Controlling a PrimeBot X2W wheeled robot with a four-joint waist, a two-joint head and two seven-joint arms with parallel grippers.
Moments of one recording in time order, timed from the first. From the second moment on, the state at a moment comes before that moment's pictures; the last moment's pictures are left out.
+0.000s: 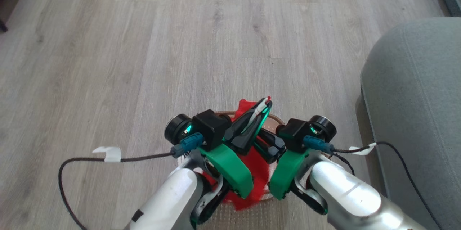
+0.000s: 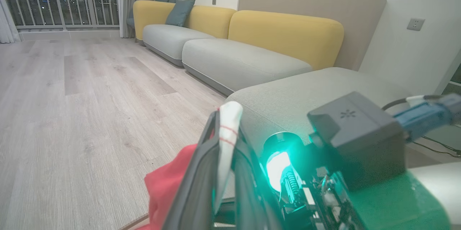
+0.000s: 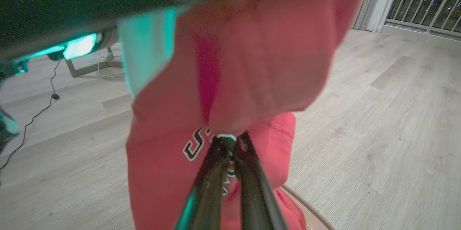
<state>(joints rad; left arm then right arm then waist) -0.36 0.06 -0.67 0.12 -0.42 -0.04 -0.10 -0.51 -0.19 0.85 0.50 0.45 0.13 -0.26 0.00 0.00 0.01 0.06</state>
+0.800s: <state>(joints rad) -0.36 0.07 -0.66 0.23 -0.39 0.00 -0.20 -0.50 -0.30 0.69 0.43 0.44 0.13 -0.26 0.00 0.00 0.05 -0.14</state>
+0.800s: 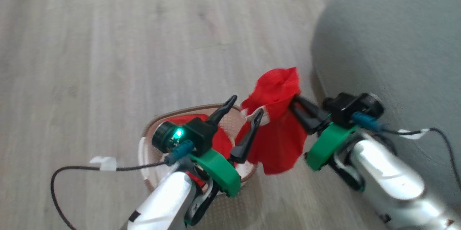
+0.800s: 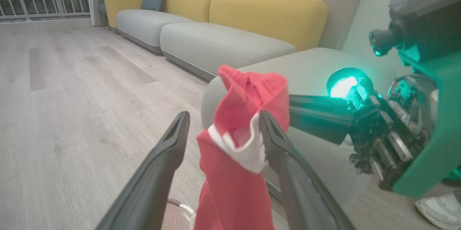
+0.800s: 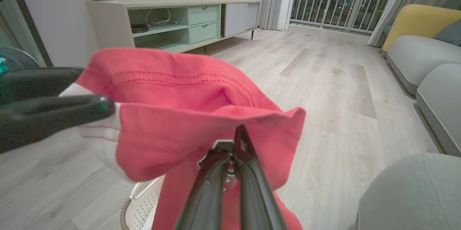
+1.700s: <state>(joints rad) -0.42 0.06 -0.75 0.31 -0.35 -0.05 -0.25 -0.45 -0.41 0.35 0.30 0.38 0.13 -0.26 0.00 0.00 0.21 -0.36</state>
